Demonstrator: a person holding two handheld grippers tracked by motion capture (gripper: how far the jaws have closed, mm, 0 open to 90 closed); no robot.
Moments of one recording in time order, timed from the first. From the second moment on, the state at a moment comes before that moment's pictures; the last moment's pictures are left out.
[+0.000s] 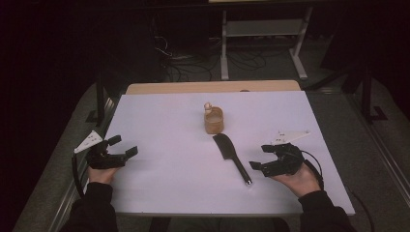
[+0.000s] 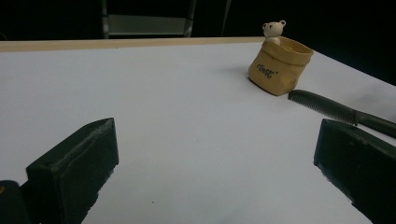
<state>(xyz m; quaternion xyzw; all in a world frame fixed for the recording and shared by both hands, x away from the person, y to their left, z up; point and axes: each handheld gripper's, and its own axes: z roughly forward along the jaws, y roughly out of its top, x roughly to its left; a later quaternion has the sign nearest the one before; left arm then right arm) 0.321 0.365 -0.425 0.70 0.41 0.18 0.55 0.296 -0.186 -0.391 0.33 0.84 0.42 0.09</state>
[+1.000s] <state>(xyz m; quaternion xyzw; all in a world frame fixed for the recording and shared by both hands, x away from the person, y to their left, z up) 0.323 0.362 -0.426 0.70 0.41 0.18 0.55 0.300 -0.137 -0.398 0.27 0.89 0.36 0.07</state>
